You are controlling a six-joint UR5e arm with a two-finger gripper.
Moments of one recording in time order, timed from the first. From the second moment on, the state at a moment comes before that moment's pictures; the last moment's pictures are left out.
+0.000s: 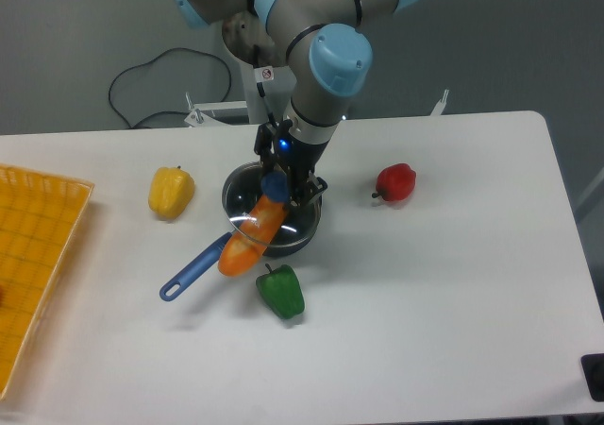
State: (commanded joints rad) arm 2.53 -1.65 -1.91 -1.22 1.24 1.39
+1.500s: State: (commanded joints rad) arm 2.53 -1.64 -1.93 -1.21 1.25 1.47
